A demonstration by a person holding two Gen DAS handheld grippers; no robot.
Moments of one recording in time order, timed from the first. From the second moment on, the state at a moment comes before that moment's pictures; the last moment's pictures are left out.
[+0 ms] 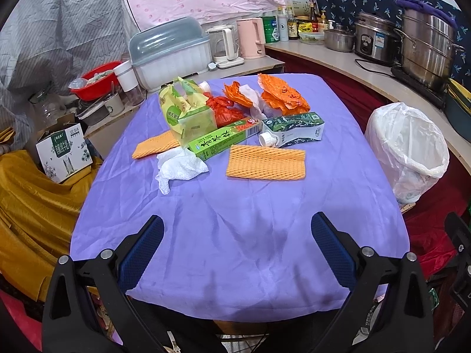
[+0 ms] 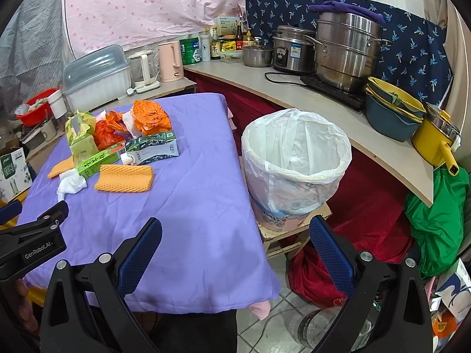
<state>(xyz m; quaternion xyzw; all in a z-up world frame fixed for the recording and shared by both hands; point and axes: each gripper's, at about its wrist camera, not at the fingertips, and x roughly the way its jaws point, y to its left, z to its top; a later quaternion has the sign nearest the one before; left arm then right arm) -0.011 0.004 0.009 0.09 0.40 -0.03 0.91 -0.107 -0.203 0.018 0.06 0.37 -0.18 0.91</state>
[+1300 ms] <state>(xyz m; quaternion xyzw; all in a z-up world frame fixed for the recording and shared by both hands) -0.010 0.001 0.013 0.09 0.38 -0.04 0.92 -0.106 -0.205 0.021 0.06 0.37 -0.18 0.91</state>
